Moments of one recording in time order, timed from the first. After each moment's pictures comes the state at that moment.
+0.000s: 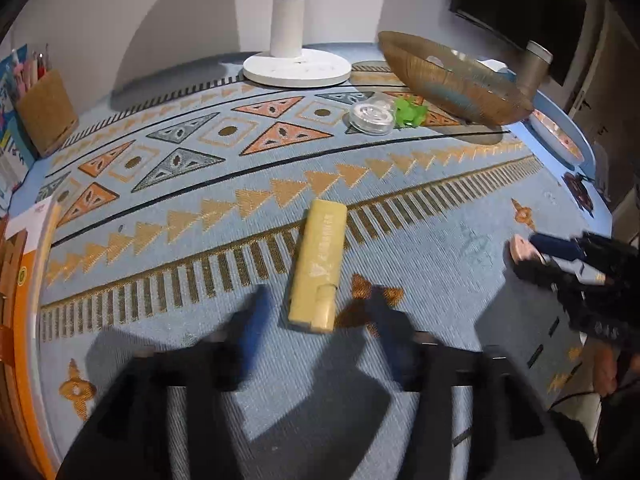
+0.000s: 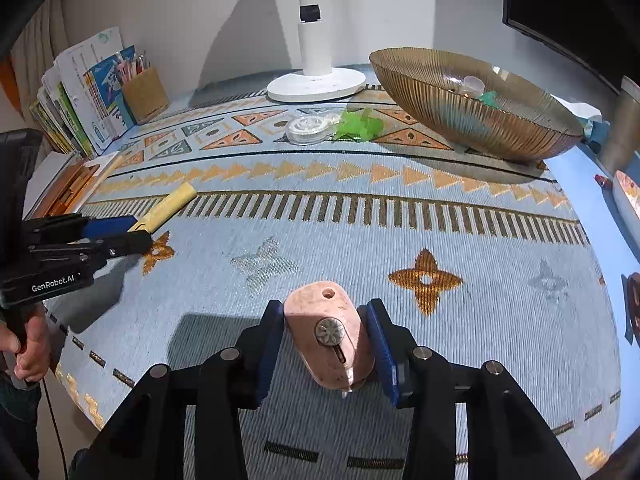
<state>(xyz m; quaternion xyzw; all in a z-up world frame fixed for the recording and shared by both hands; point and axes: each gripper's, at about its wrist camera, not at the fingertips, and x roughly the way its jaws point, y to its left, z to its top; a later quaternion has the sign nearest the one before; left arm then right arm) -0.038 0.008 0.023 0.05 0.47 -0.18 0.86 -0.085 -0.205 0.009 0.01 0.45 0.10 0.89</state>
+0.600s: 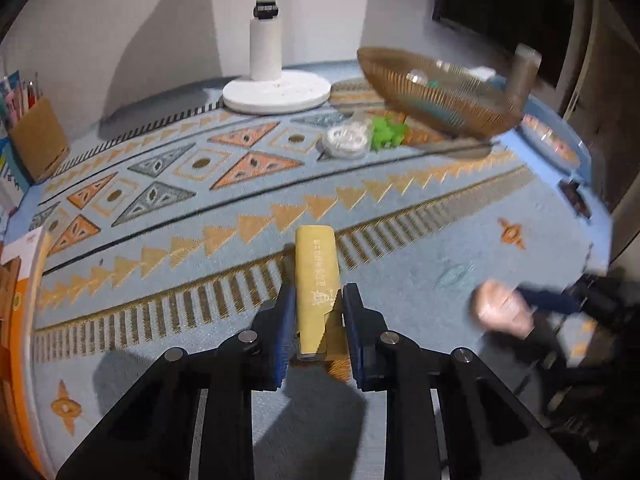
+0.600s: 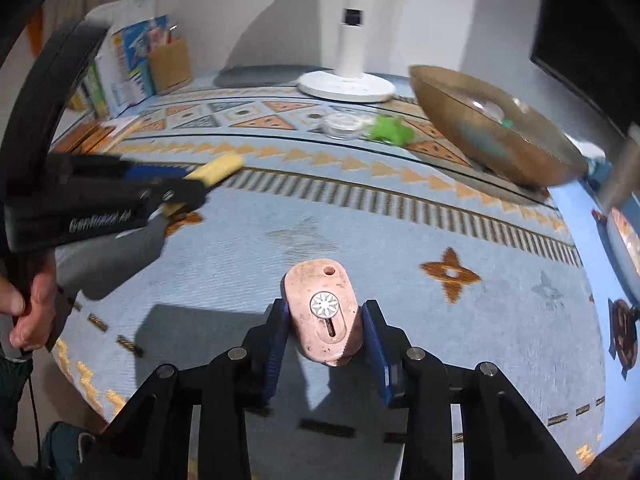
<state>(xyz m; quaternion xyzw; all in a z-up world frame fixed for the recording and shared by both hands) -0.043 -0.018 0.034 0.05 0.43 -0.20 0.88 -0.109 -0.167 0.007 -0.07 0.43 0.11 0.89</state>
